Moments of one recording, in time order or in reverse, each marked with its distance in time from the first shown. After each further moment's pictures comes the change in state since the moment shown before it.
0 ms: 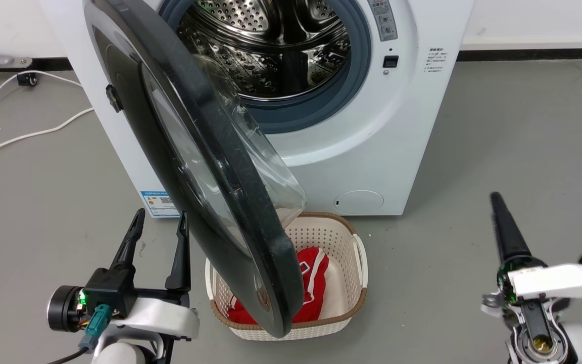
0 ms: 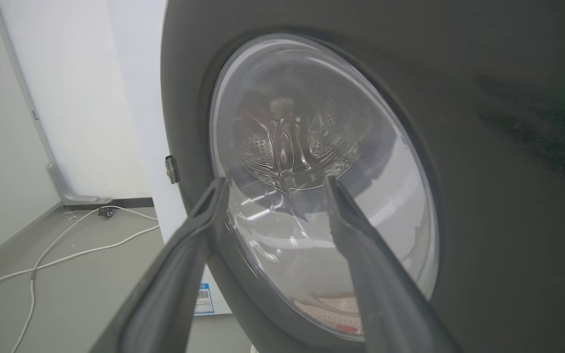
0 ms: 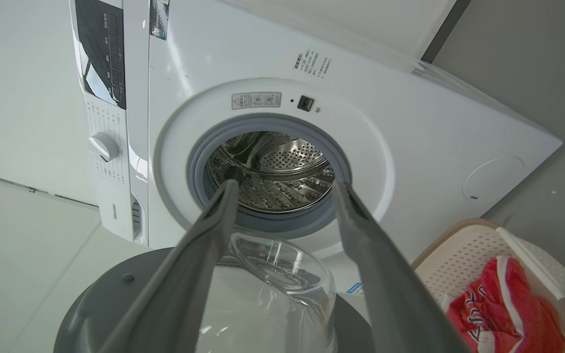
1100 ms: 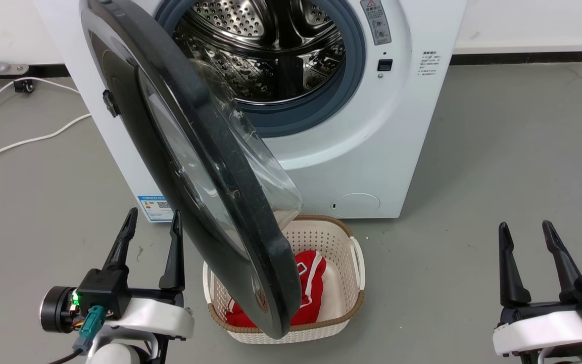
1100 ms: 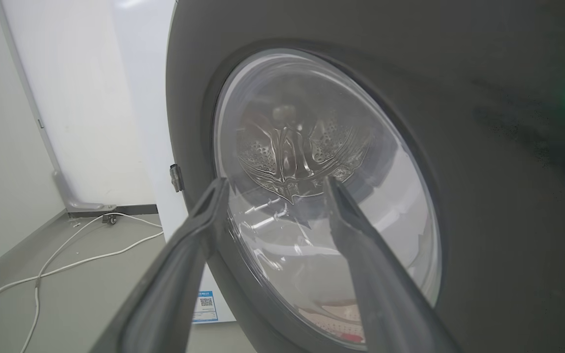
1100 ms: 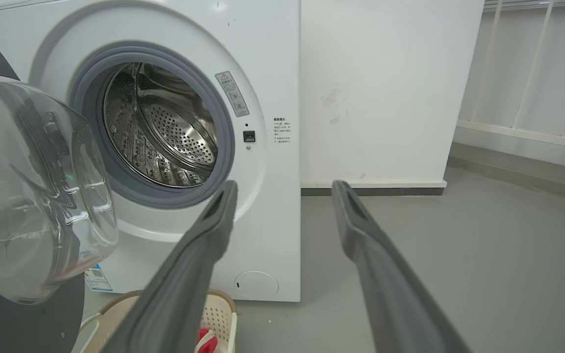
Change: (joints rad) left arm 0.004 0.002 0.021 -0.013 0.009 -0.001 0.000; right arm 0.231 0.066 -0.159 -0.296 -1.329 0.002 -0.159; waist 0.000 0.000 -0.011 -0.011
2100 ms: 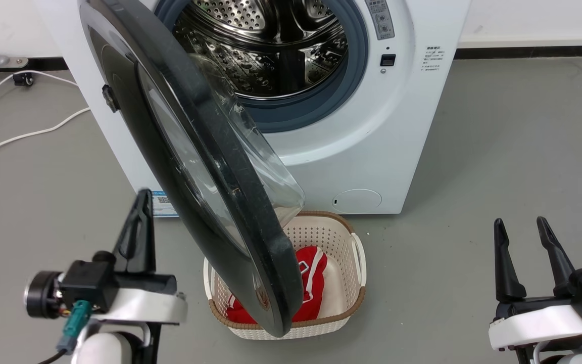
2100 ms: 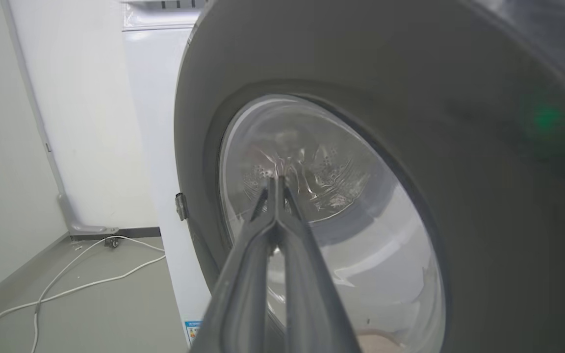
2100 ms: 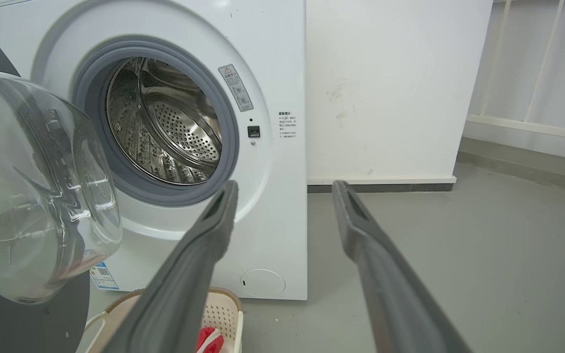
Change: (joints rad) left arm -0.010 0.001 0.009 -0.064 0.001 -0.001 0.000; right arm -0.035 0.000 0.005 0.065 0.010 0.000 -0.032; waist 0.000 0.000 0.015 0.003
